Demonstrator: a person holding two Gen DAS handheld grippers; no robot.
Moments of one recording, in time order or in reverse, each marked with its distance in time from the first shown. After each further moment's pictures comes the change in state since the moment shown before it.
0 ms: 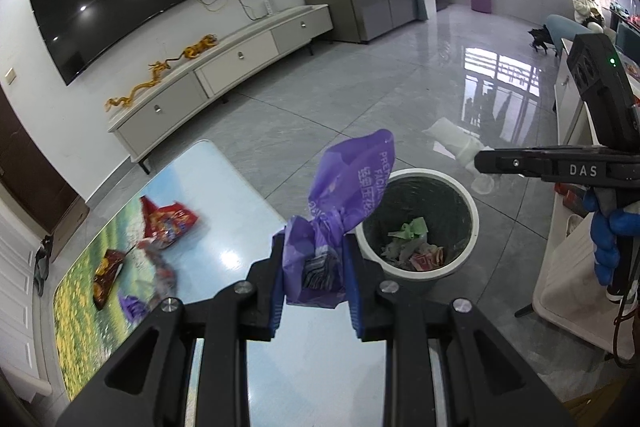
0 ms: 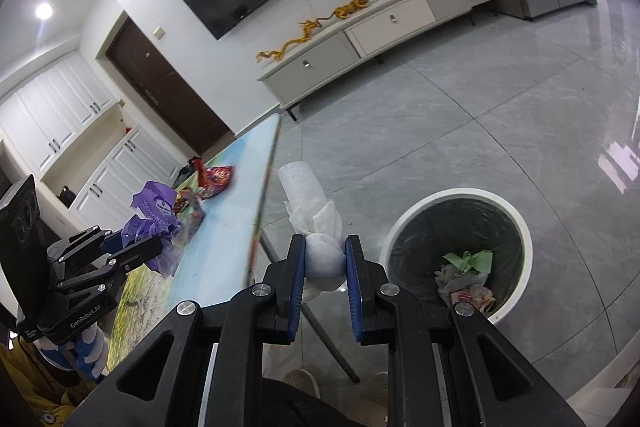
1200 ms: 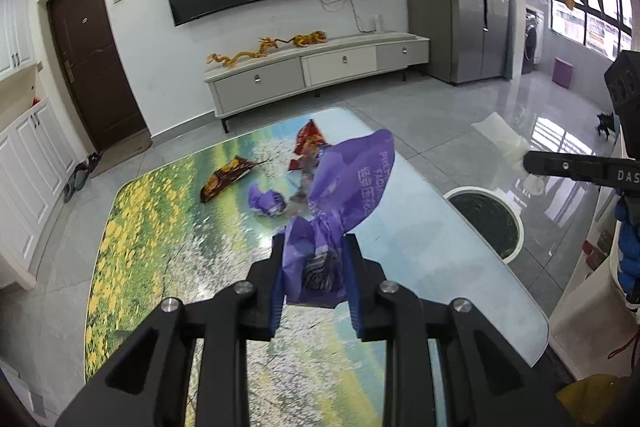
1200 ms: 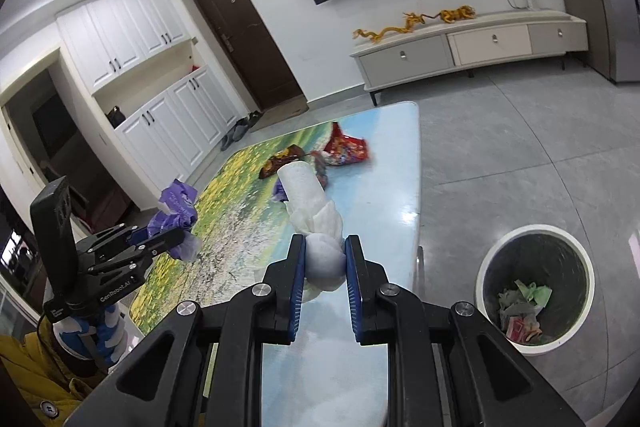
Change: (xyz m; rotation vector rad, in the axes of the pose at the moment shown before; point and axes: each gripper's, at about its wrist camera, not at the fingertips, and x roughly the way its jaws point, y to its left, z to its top) left arm -0.113 0.107 -0.118 -0.323 -0.070 0.186; right arm 0.001 0.154 -0.024 -0.284 0.063 0.158
